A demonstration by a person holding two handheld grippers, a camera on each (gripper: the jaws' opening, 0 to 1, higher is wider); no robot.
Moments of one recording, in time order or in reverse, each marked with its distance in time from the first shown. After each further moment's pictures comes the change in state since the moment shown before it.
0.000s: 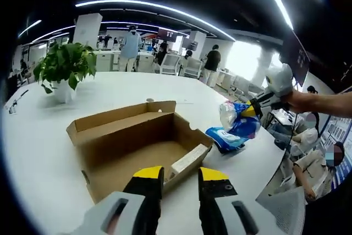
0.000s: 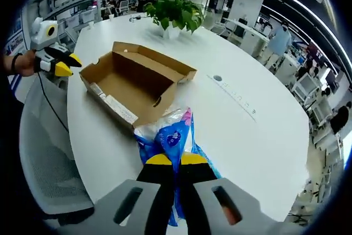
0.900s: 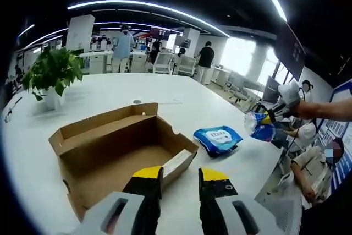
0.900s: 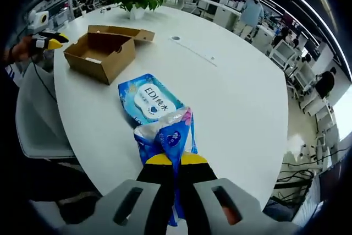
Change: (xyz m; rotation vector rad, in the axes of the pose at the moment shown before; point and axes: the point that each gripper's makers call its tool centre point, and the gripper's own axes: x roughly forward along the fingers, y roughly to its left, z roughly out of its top) left arm 0.025 -0.039 0.009 0.034 0.018 -0.027; right arm -0.078 -0.067 -0.138 0.147 0.125 -0.122
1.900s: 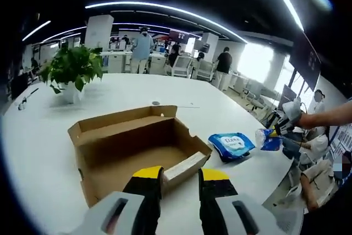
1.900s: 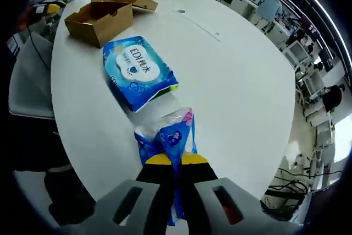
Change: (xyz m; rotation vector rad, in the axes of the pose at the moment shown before) left arm -0.023 0.022 -0.001 -0.078 -0.039 0.154; right arm 0.046 -0.044 -0.042 -0.186 0.153 0.062
